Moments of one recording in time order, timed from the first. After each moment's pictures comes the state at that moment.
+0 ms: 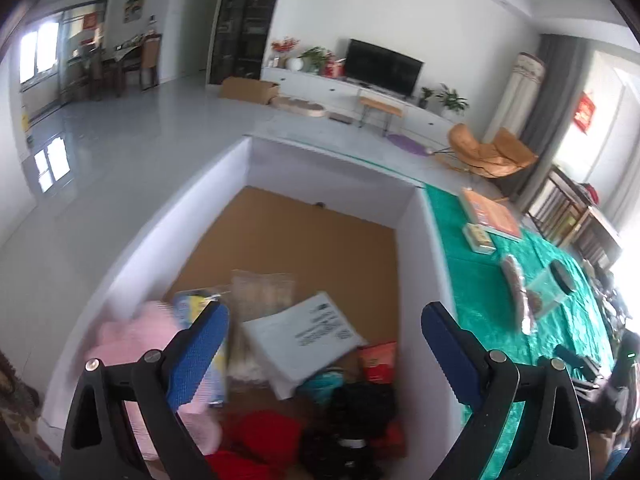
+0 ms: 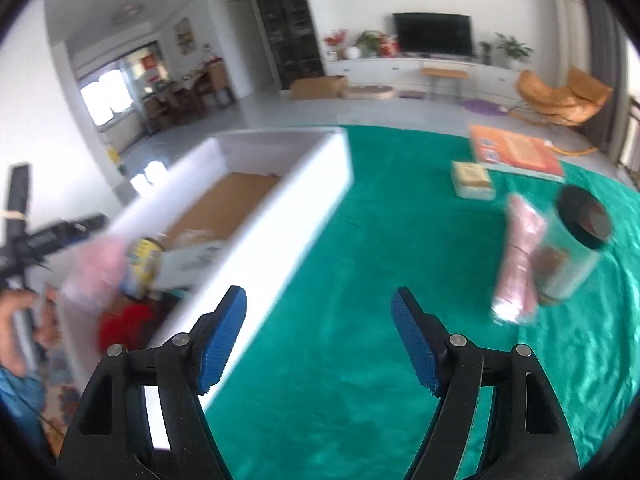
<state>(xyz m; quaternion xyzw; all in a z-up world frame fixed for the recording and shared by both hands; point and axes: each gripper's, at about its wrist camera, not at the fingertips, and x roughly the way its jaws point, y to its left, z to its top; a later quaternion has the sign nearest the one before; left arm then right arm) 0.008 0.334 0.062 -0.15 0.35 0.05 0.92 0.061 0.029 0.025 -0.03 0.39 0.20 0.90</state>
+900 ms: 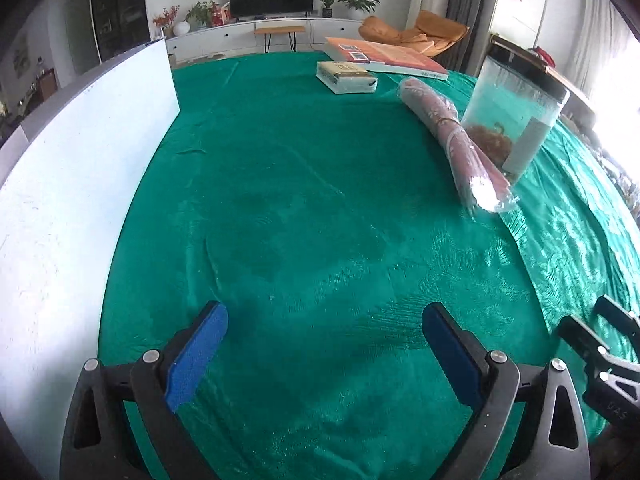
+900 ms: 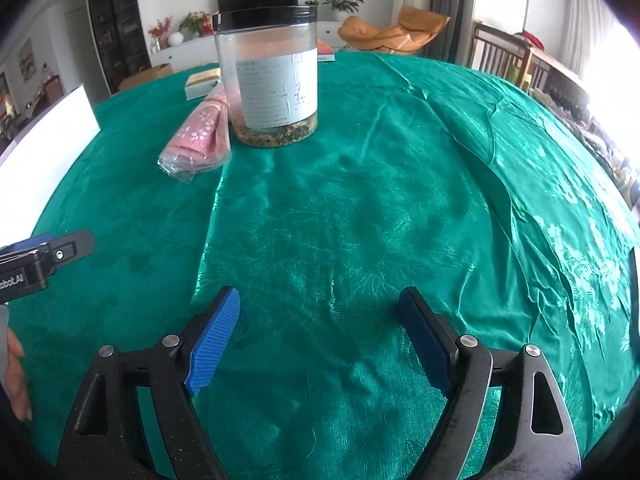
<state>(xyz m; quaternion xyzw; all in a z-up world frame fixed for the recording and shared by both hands) 0.125 0.078 -0.084 0.00 0.46 -0.05 0.89 0.072 -0.105 -0.059 0.01 0.44 -0.01 0.90</state>
